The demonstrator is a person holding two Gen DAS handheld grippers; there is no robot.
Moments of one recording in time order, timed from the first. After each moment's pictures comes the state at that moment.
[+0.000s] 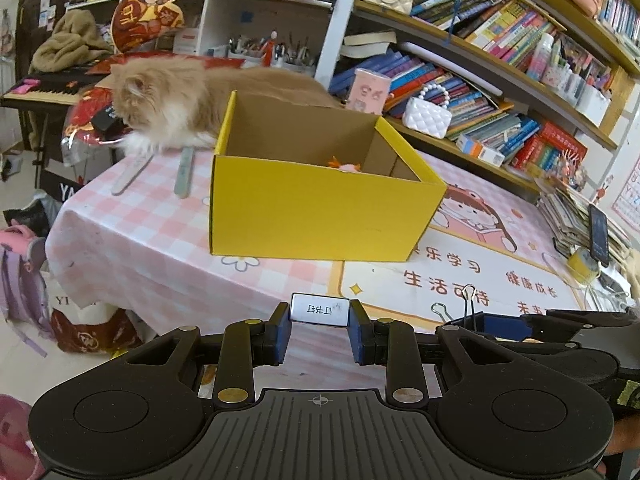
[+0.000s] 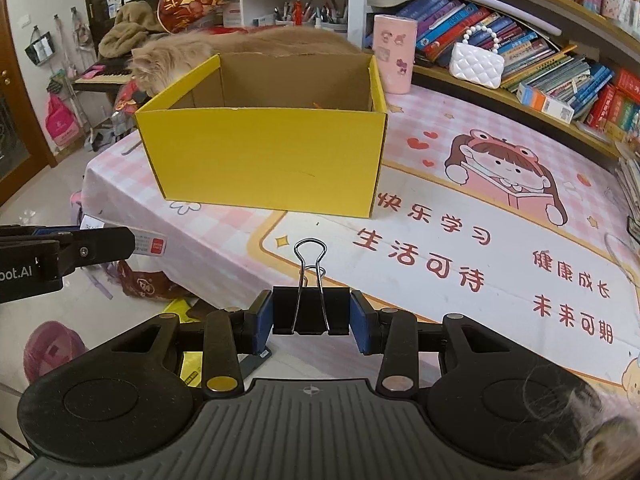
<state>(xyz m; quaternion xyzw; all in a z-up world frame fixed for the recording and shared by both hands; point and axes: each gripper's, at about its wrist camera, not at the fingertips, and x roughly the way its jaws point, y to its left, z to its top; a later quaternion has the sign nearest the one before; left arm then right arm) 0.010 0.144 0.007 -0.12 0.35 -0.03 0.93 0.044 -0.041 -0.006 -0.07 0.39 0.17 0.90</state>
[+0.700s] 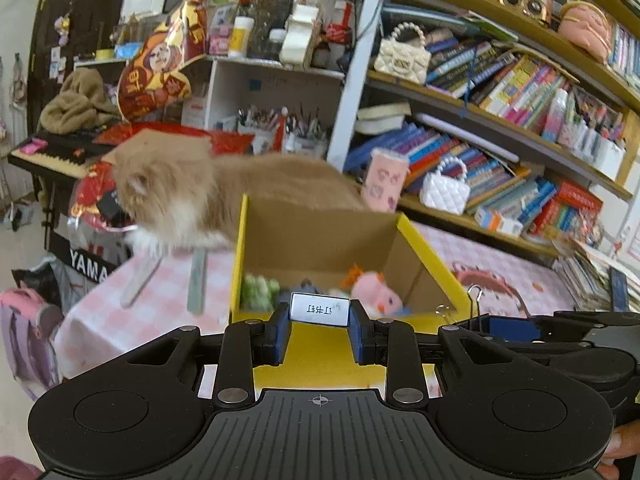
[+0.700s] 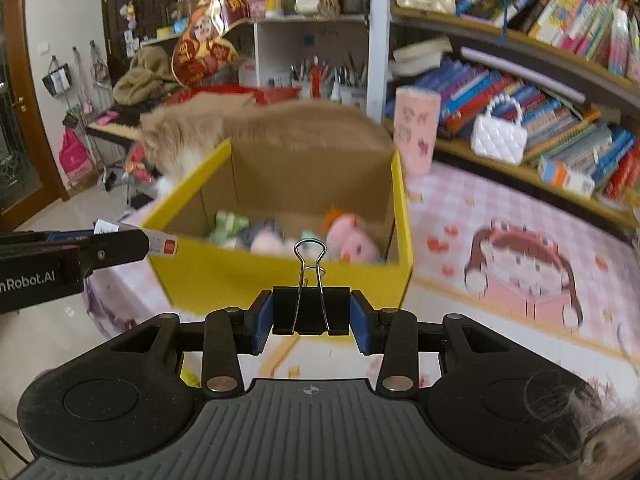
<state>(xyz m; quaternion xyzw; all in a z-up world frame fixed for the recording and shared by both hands) 0.075 0.166 0.052 -0.10 0.26 0.00 0.96 0.119 -0.013 0.050 -0.06 0.31 0.21 0.93</state>
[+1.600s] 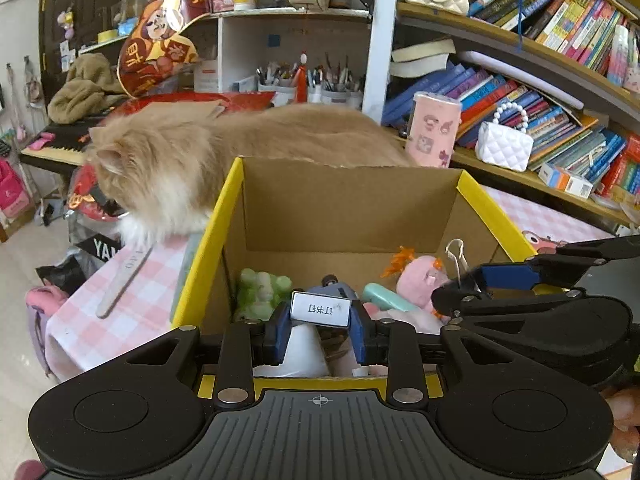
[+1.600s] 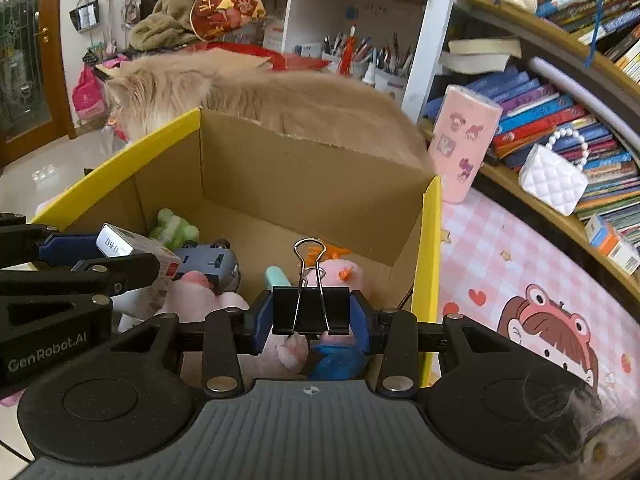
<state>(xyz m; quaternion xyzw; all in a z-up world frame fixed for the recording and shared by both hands) 0.174 0.139 -0.001 -0.05 0.33 0.06 0.94 0.241 0.017 -0.001 -0.16 0.33 0.25 0.90</state>
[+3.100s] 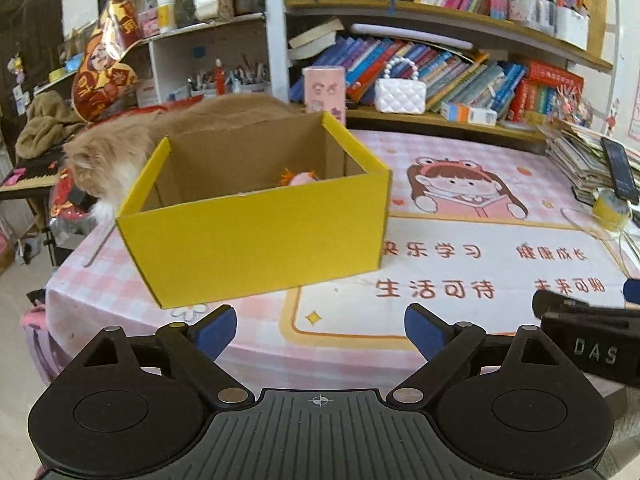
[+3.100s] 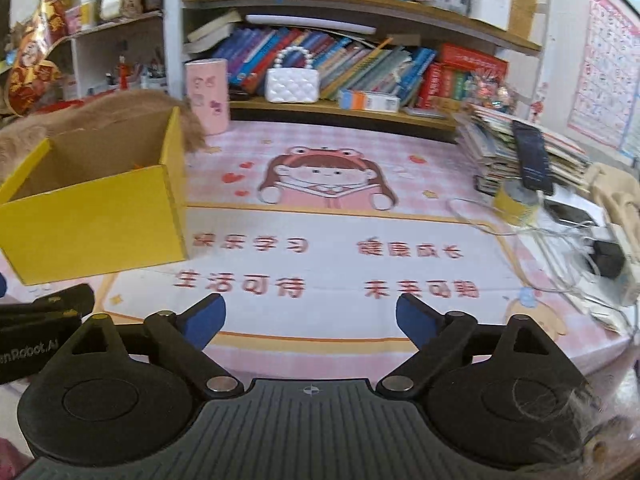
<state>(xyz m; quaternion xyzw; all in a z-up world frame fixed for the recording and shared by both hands) 0.046 0.041 0.000 0.02 0.34 -0.02 0.94 0.032 -0.126 0.001 -0.01 0.33 -0.07 0.94</state>
